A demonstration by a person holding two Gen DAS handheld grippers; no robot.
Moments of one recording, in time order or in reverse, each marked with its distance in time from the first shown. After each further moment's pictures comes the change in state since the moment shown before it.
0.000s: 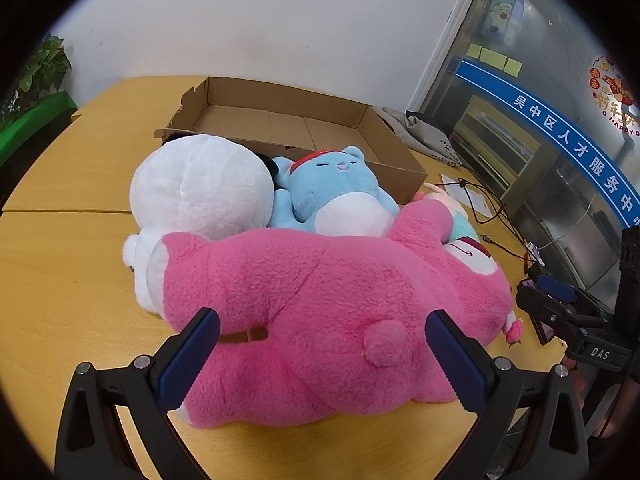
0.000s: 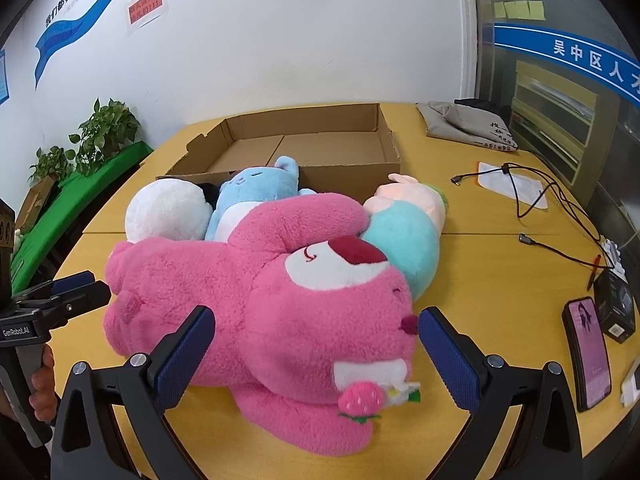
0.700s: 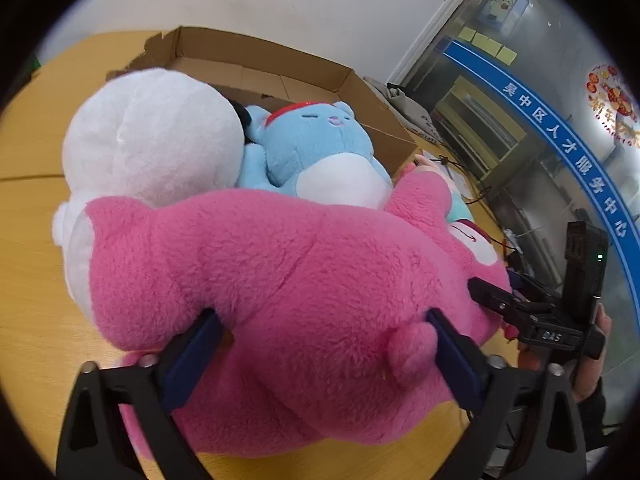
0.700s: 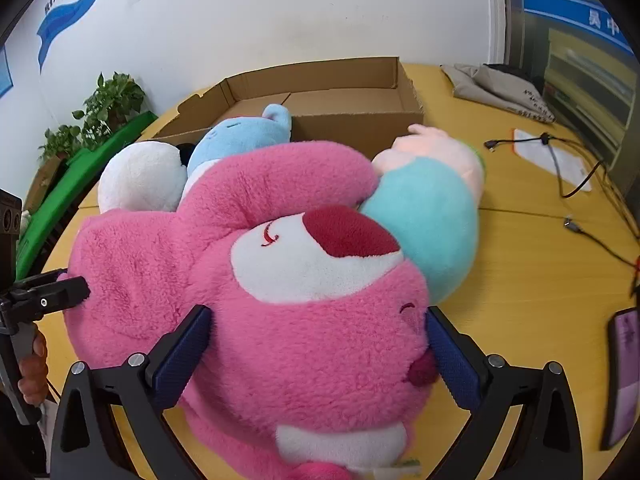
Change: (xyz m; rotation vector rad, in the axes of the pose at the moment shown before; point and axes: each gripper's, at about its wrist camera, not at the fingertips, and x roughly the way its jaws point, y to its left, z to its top) left arm 0.062 0.023 -0.003 -0.054 0.135 -0.184; right arm 0.081 -0.030 -0.005 -0.012 0.110 0.101
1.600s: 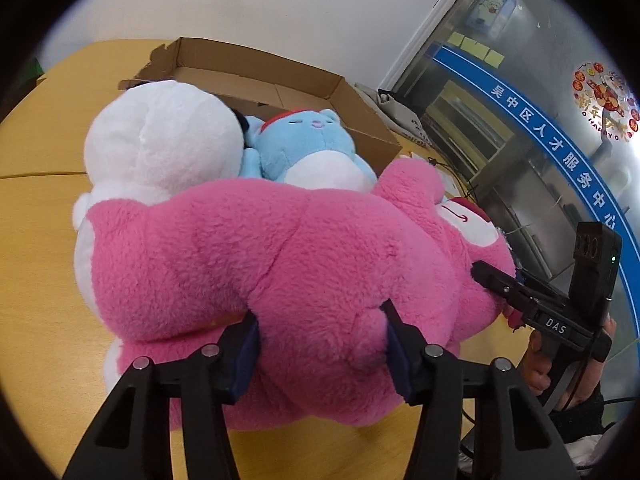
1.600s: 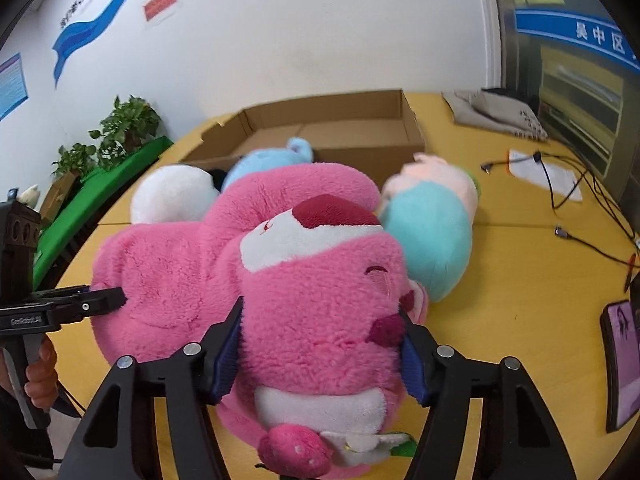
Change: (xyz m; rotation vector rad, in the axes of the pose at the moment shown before) left arm -0.023 -0.006 -0.018 0.030 -0.034 0.033; right arm -0.043 0.023 -0.015 -0.020 -0.101 0.022
